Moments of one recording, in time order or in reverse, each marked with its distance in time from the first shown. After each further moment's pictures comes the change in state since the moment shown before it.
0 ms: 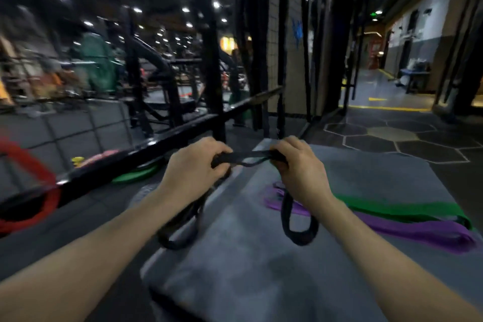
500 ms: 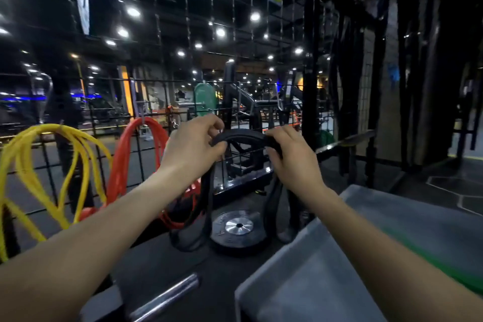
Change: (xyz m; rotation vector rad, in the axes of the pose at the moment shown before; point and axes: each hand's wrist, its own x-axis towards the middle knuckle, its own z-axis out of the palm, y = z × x) left_hand -0.040 -0.064 -0.189 0.131 0.351 -0.282; right_hand 0.092 -0.184 0.035 0.294 0.070 -0.296
